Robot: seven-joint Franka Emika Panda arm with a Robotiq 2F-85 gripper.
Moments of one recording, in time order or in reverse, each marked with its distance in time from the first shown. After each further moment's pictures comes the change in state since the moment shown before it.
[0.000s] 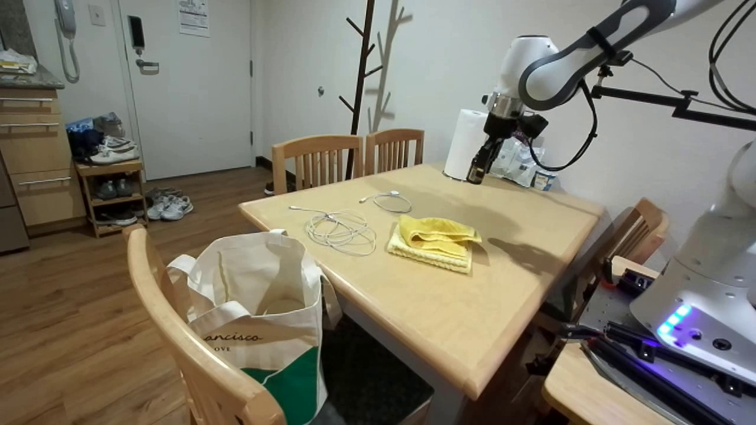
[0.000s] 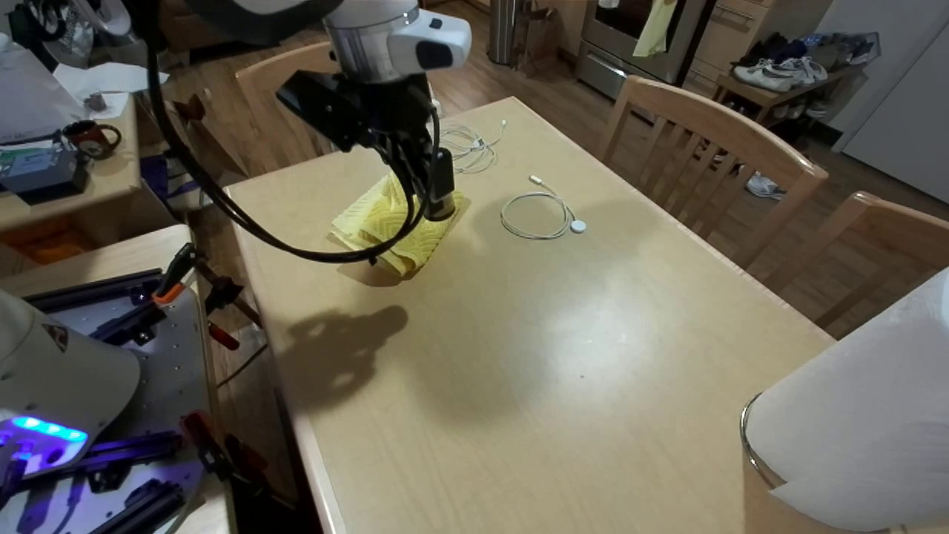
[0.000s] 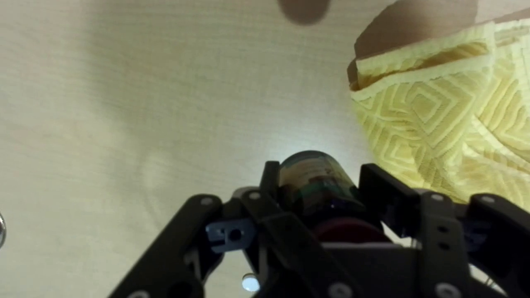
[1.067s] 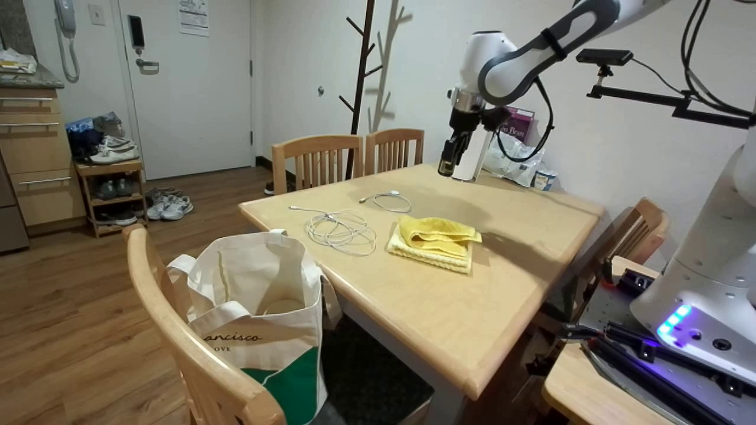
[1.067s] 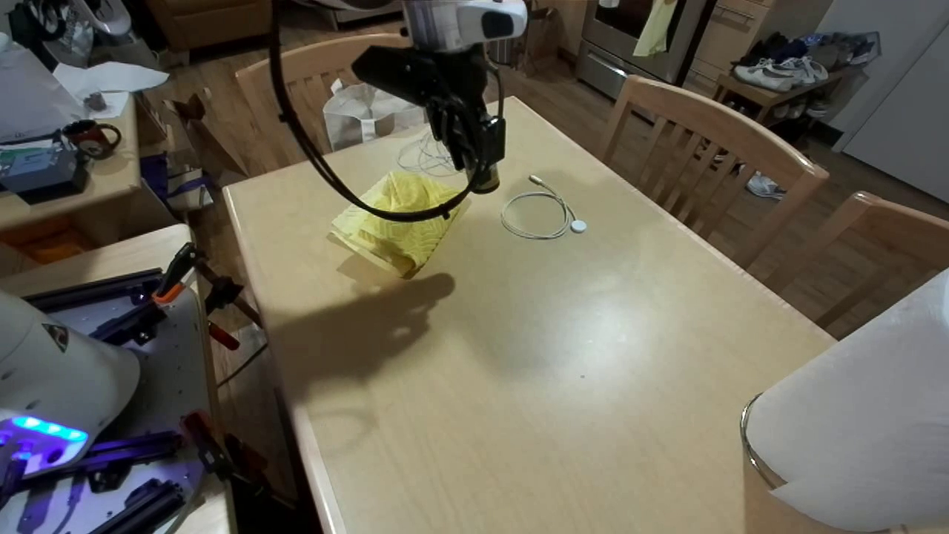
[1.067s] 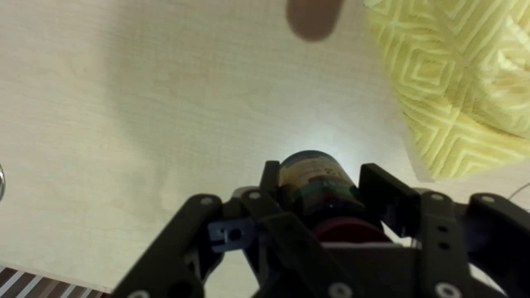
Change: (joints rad) arm 0.039 0.246 0.028 0.325 -0.083 -0.115 0.139
